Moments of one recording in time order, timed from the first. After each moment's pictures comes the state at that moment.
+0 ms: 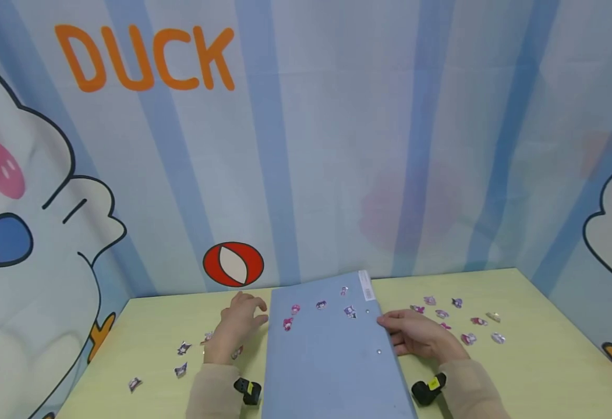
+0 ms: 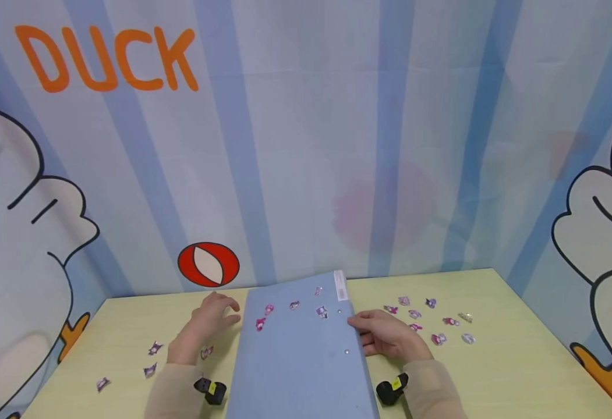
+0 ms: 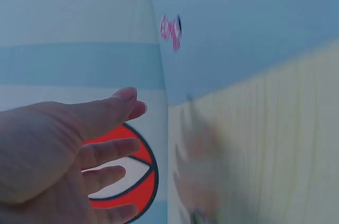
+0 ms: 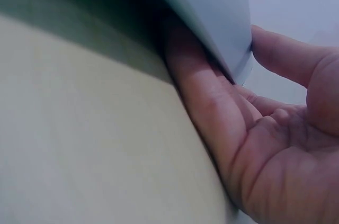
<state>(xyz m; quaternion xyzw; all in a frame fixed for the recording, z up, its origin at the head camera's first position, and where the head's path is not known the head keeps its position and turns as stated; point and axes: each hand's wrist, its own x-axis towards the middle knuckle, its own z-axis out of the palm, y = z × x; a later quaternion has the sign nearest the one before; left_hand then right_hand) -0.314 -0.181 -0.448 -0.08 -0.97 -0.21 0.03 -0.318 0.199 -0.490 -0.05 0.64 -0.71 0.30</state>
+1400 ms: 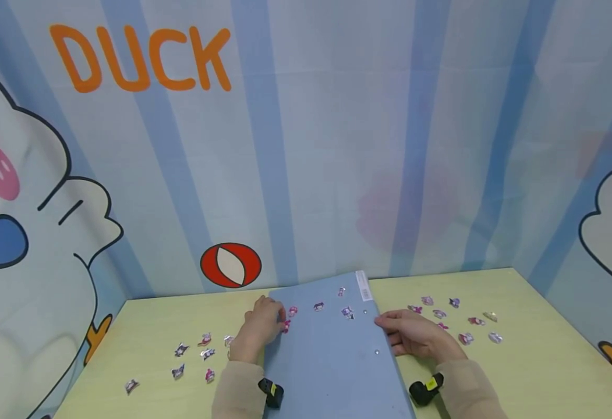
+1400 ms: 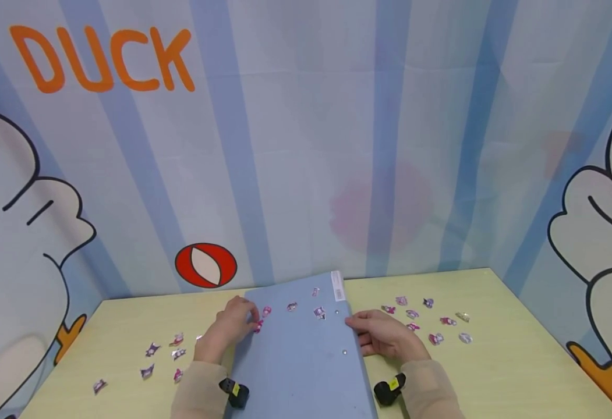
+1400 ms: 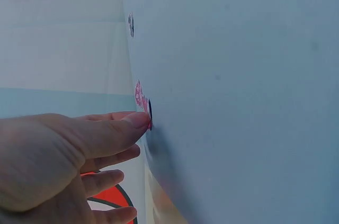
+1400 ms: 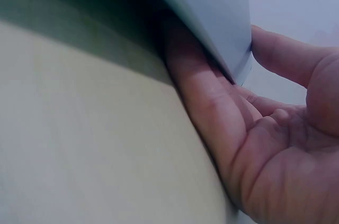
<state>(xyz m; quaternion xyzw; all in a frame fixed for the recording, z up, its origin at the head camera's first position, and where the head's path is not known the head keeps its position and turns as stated) -0.318 -0.134 -0.457 -0.08 -0.98 -0.20 0.00 -0.318 0.199 -0.490 -0.05 0.64 -0.71 0.30</state>
